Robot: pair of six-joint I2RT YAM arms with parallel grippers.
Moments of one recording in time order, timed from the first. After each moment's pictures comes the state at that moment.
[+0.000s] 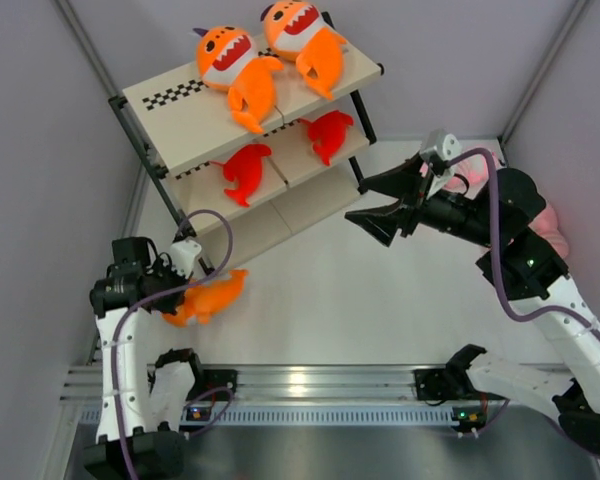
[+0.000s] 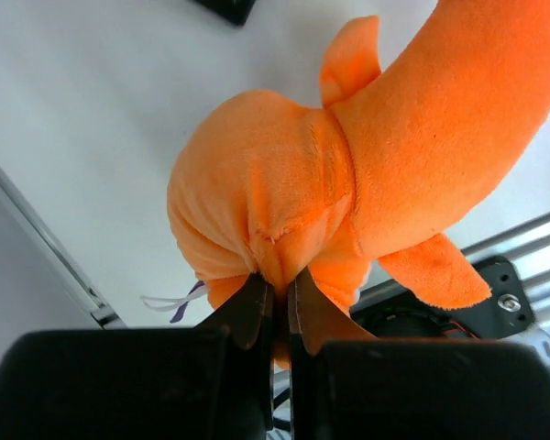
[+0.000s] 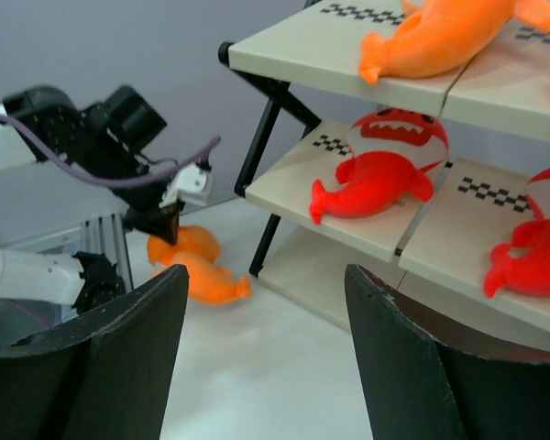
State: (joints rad) left arm 0.23 0.80 0.83 -1.15 0.23 0.66; right arm 0.65 0.96 1.34 -0.23 -0.50 0.10
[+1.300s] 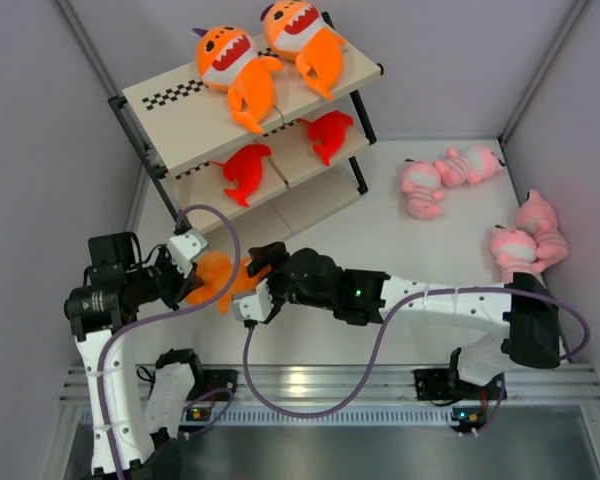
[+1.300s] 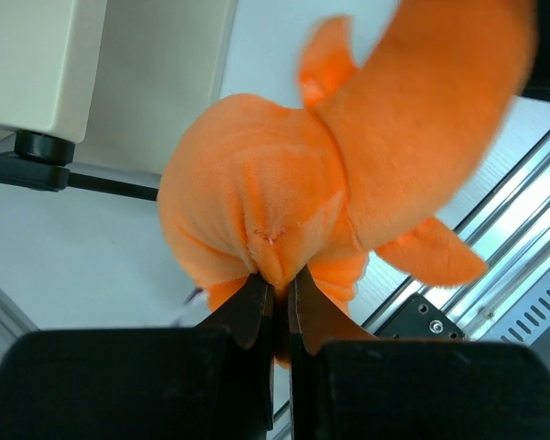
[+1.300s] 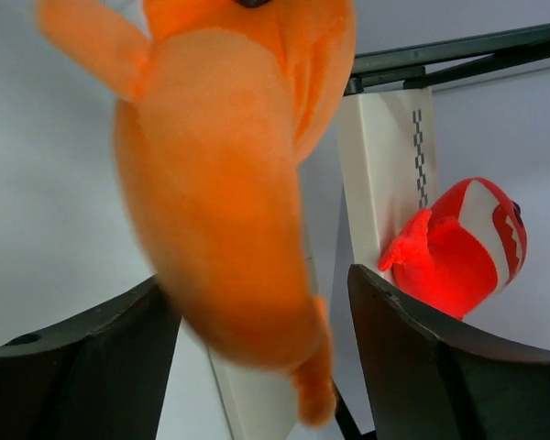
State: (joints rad) left arm 0.20 0.76 1.18 -1.35 0.68 0.82; right arm 1.29 1.49 1.16 -0.02 0.08 -1.07
